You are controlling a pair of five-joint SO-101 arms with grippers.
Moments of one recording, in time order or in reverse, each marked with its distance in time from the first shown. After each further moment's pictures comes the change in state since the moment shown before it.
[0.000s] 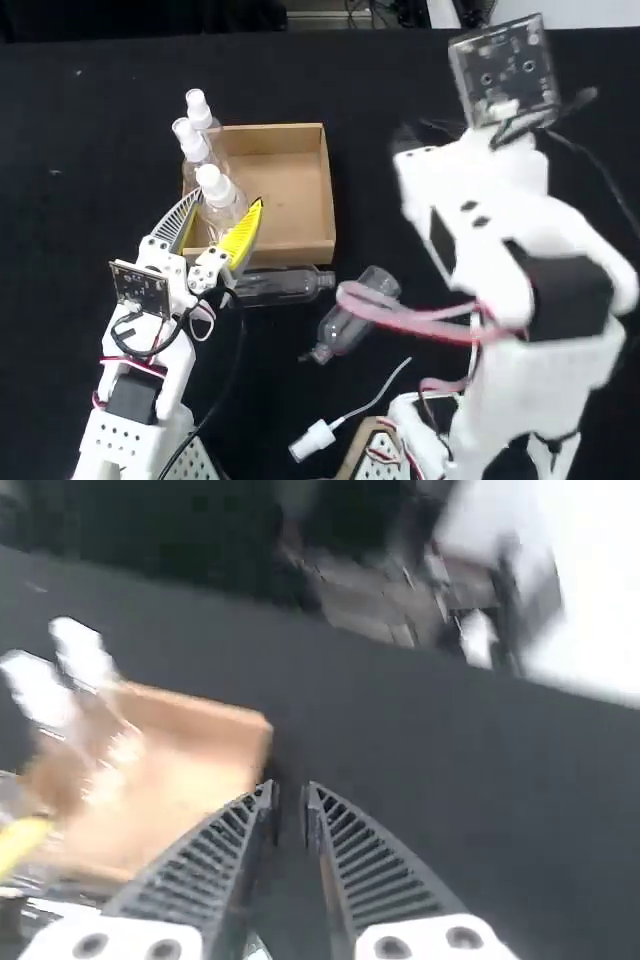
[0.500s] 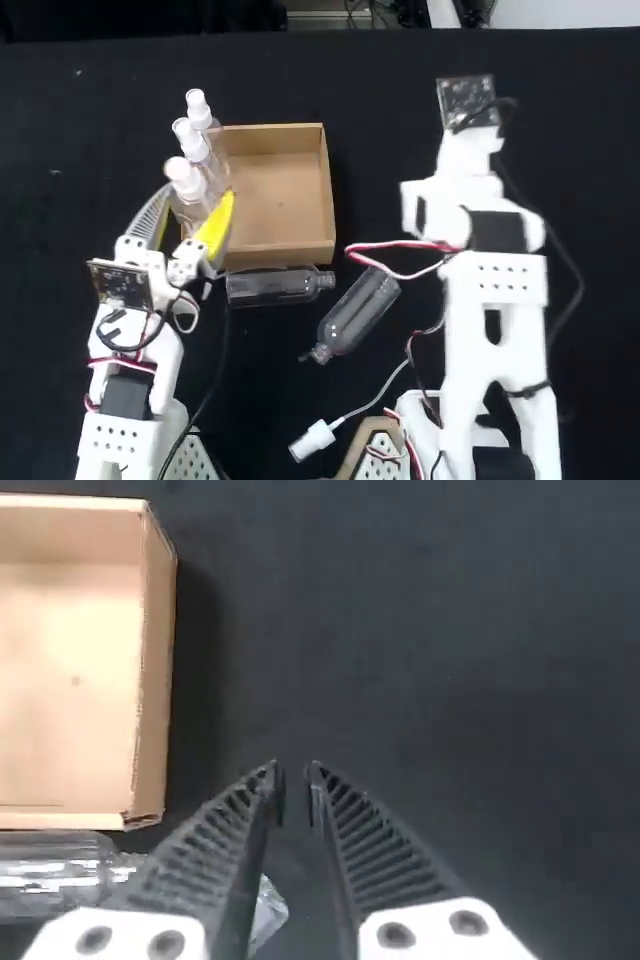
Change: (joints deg) left arm -8.2 0.0 0.0 0.0 0.0; right arm 5.8 0.0 46.2 -27.9 -3.3
